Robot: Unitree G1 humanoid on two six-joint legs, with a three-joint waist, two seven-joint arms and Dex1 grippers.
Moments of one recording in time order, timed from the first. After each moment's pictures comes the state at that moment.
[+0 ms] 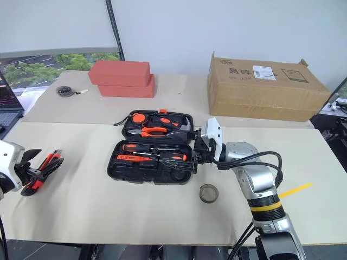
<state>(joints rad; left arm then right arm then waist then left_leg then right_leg) 0.04 0.82 0.57 0.11 -0.32 0.35 -0.77 -0.51 -0.42 0.11 -0.11 0.49 0.29 1.13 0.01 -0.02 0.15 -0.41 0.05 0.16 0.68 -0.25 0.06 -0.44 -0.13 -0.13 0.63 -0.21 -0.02</state>
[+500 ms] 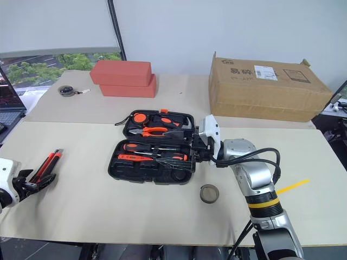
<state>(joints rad) 0.02 0.83 0.52 0.30 -0.29 0.37 -0.74 -0.53 -0.42 0.12 -0.11 0.49 0.29 1.15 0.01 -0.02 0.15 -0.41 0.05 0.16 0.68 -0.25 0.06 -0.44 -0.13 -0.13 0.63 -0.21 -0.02</state>
